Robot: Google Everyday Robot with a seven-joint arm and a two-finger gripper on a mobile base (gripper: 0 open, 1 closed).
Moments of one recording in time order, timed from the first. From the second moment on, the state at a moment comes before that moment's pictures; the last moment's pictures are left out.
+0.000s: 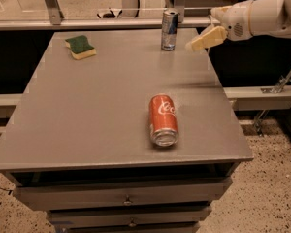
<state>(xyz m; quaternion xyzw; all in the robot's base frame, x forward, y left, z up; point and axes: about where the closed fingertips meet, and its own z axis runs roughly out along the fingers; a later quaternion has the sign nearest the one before) 0.723 -0.173 0.948 -0.45 0.71 0.18 0.51</state>
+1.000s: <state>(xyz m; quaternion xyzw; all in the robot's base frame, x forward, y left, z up) 0.812 -0.150 0.906 -0.38 0.70 0.20 0.57</state>
